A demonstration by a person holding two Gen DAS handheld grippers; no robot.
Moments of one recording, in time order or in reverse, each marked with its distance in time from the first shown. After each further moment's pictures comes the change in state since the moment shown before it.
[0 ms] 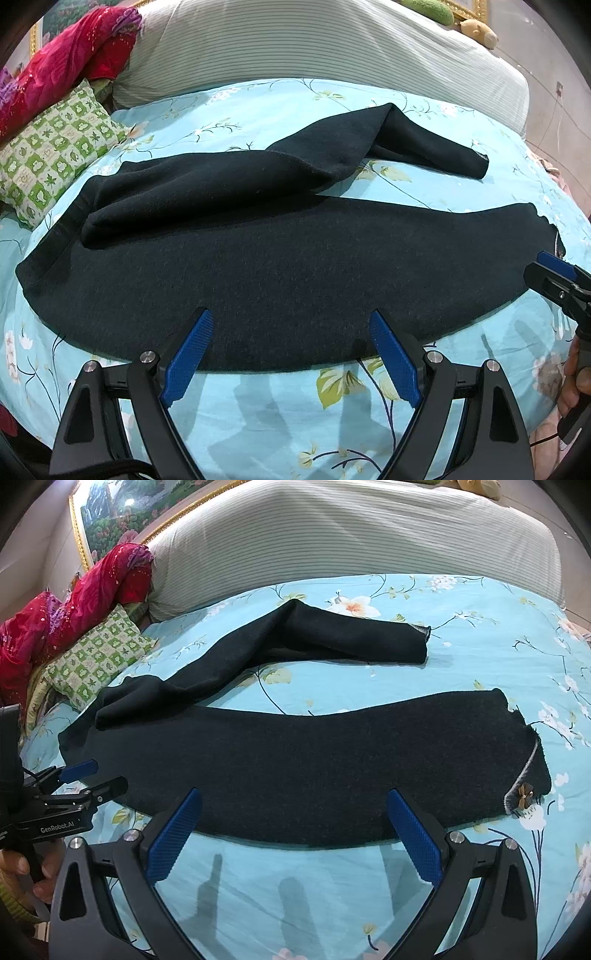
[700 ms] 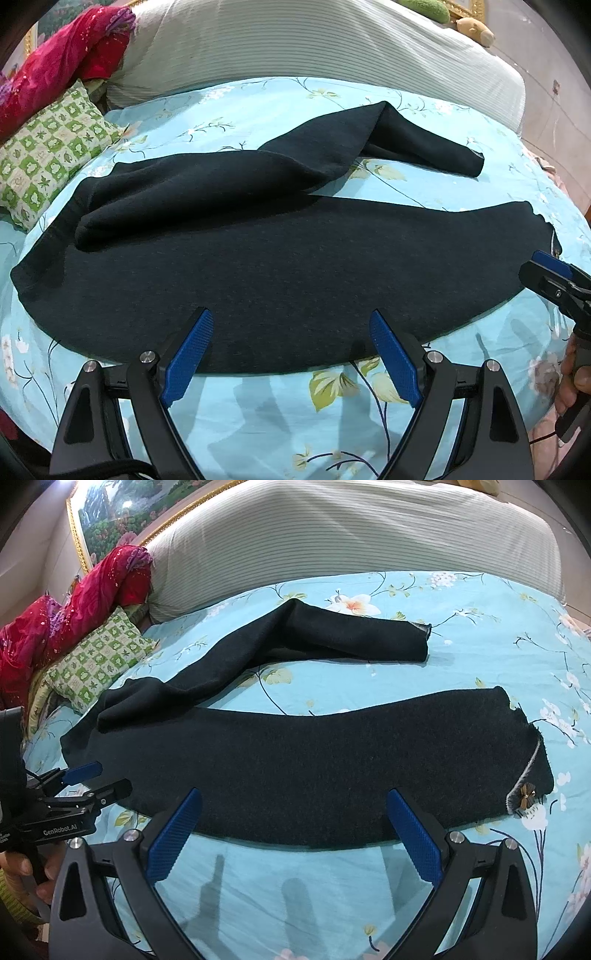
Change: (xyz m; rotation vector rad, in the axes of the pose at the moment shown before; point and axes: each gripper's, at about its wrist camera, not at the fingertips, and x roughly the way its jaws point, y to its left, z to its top) left arm 0.002 -0.004 0.002 0.008 0.008 -0.020; right arm 0.002 -0.008 0.005 0.042 0.017 0.037
